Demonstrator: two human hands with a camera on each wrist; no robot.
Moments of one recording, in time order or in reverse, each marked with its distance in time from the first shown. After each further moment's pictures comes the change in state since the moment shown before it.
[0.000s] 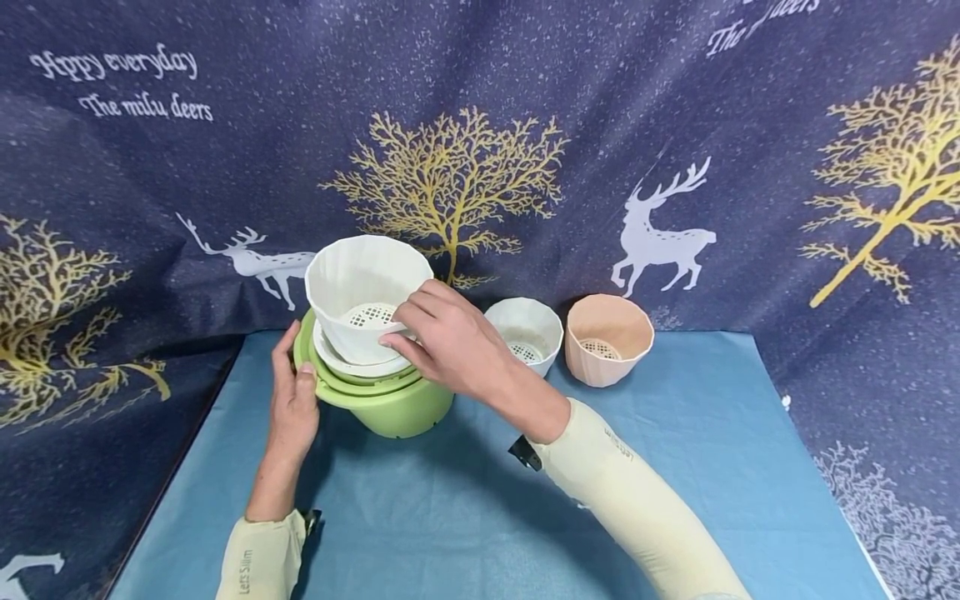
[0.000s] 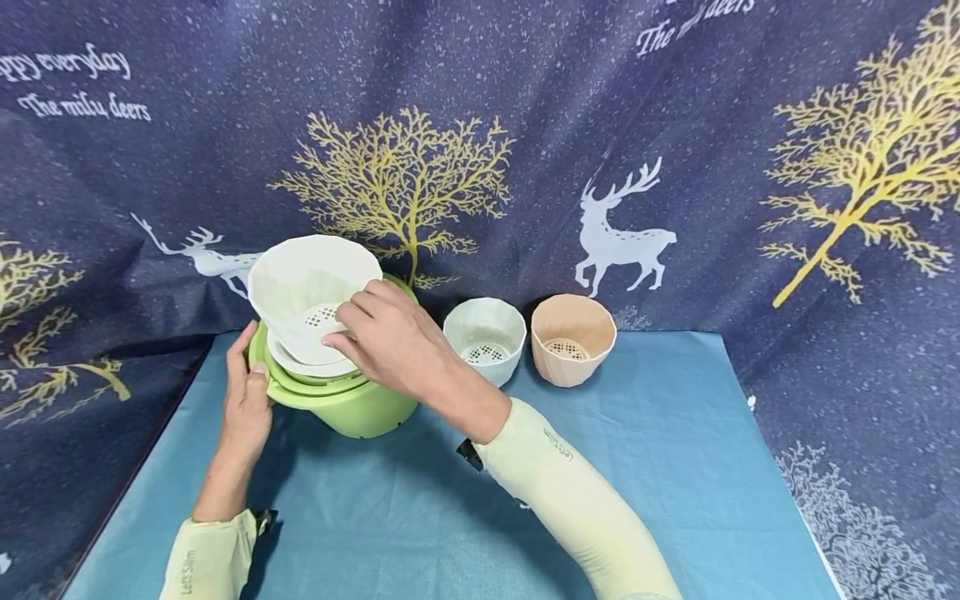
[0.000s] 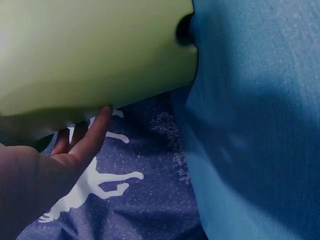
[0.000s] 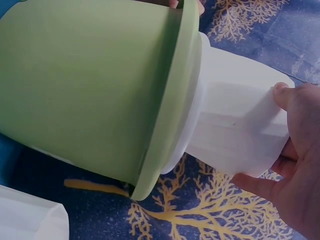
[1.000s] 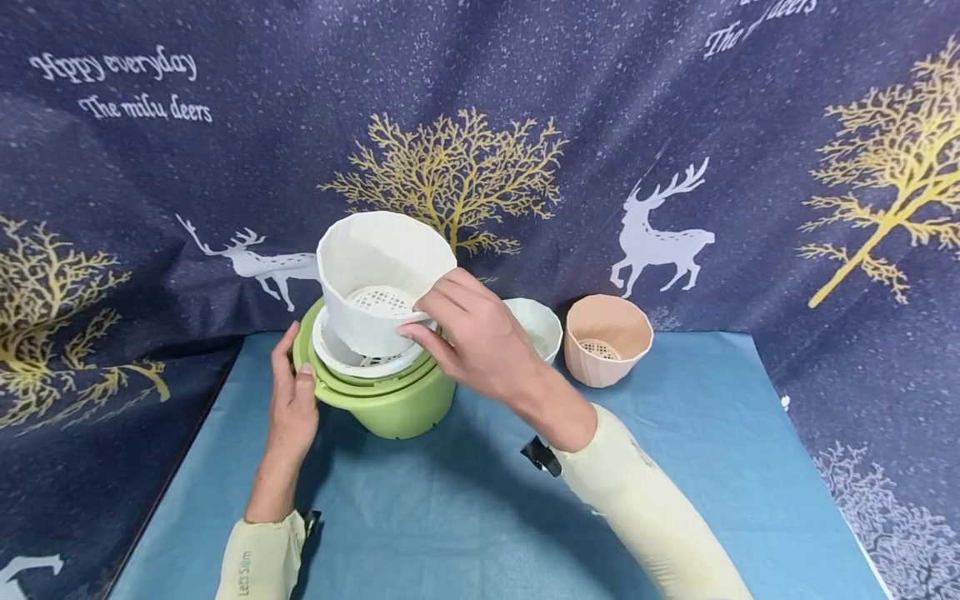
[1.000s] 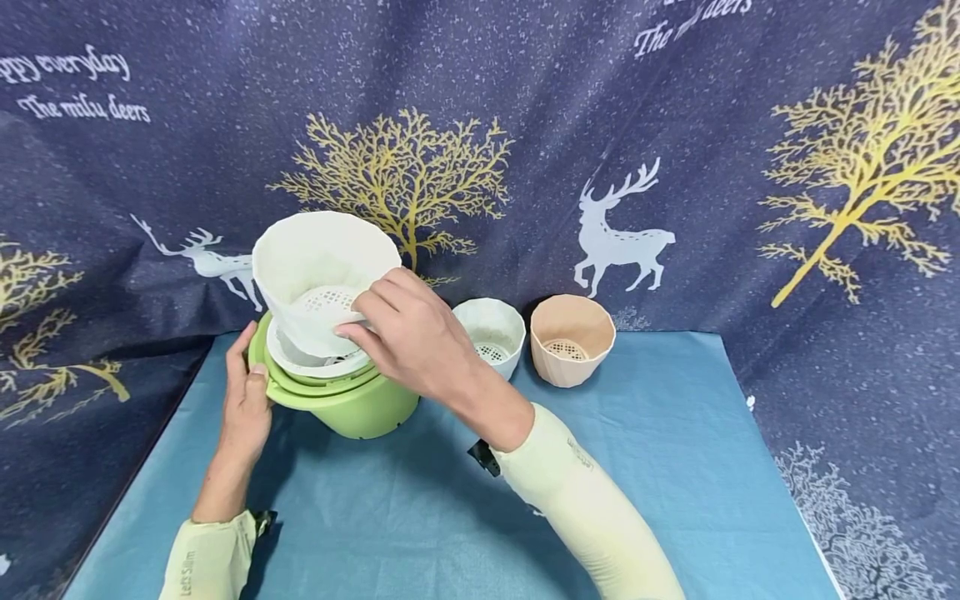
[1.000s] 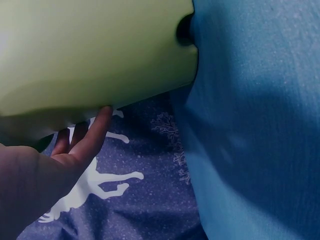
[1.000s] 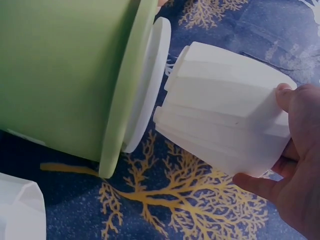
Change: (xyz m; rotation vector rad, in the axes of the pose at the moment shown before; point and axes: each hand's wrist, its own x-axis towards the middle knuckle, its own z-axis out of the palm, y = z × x) left_hand 0.000 0.000 0.000 0.026 0.005 -0.014; right_hand -0.004 -0.001 -0.034 0.114 0.125 0.024
